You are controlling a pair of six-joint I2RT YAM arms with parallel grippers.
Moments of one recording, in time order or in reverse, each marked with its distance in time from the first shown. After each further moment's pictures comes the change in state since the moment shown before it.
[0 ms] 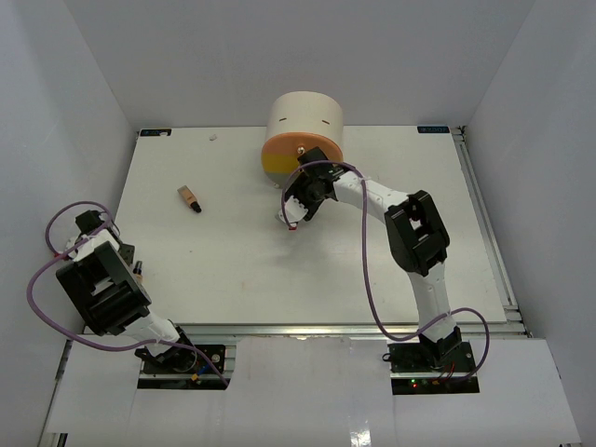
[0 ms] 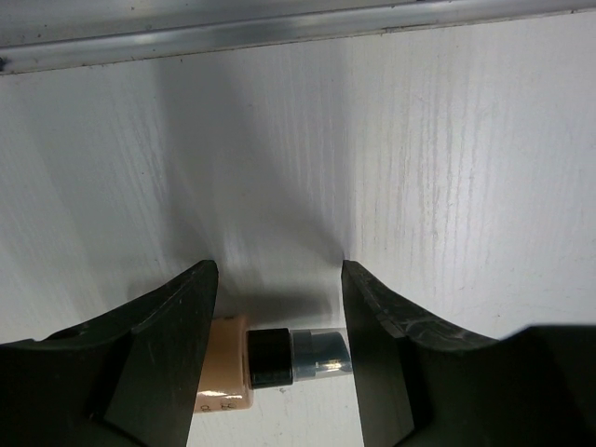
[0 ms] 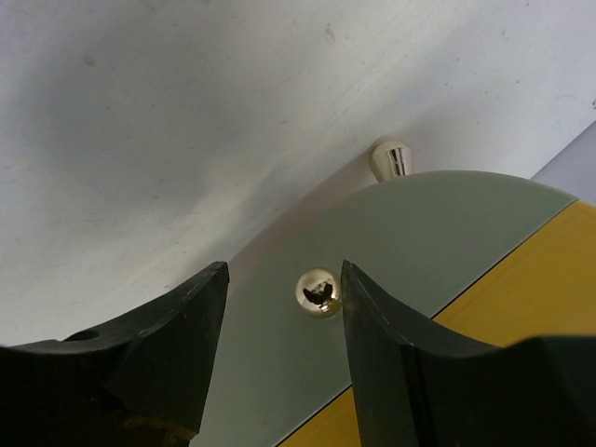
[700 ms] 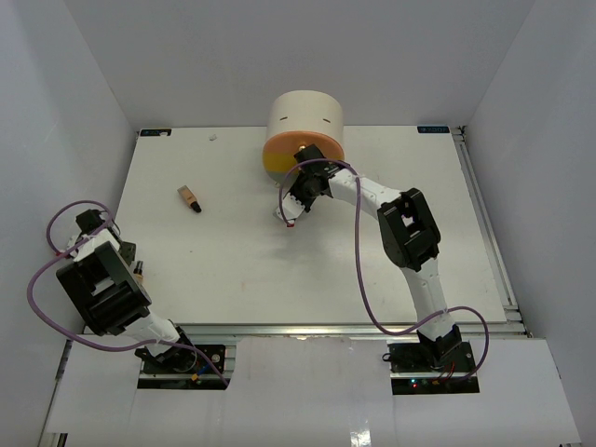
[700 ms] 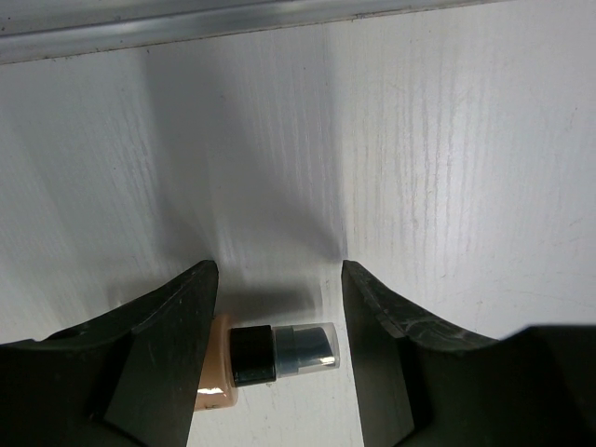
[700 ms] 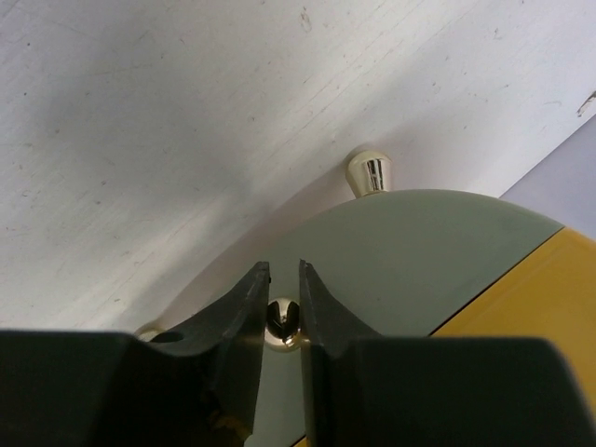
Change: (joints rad) left arm -0.006 -0.002 0.000 0.013 0.035 0.000; right arm -0.012 0.092 0.105 0.007 0.010 -0.060
